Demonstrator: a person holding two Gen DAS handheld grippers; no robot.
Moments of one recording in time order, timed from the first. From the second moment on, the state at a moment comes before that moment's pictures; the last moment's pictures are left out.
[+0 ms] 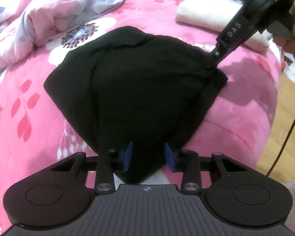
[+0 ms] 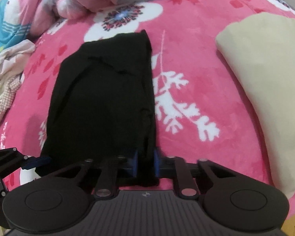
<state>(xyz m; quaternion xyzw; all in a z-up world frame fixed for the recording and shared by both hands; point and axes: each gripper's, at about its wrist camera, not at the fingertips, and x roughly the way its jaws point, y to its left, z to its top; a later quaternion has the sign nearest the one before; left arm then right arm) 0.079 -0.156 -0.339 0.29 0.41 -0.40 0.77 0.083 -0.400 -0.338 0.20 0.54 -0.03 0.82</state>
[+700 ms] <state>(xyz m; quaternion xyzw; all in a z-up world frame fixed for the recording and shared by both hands) 0.076 -0.131 -0.324 0.29 0.37 -0.43 0.77 0.071 -0.418 -0.306 0.31 0.51 -0.05 0.80</state>
